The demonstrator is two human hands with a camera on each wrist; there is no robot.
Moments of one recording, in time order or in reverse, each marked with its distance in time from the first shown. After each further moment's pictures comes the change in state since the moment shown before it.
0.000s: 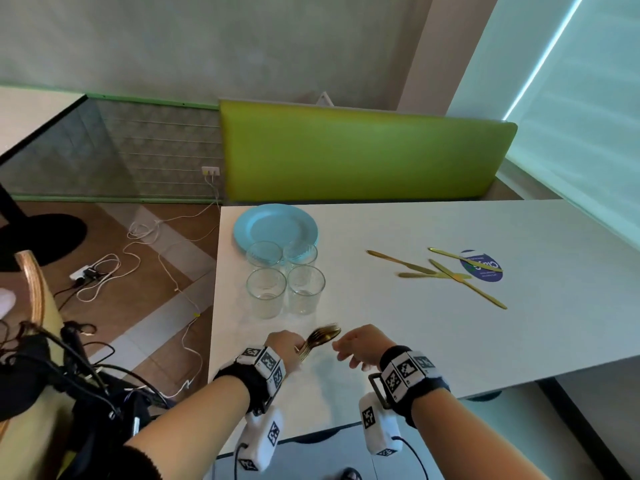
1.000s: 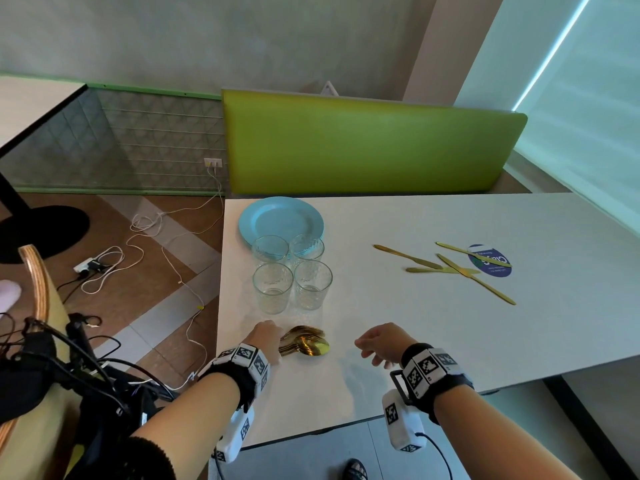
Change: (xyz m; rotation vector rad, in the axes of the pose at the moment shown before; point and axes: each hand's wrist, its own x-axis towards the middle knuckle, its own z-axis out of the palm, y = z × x) left_hand 0.021 -0.048 0.003 0.273 0.087 -0.019; right_hand 0.010 0.018 -0.013 -0.088 0.037 0.074
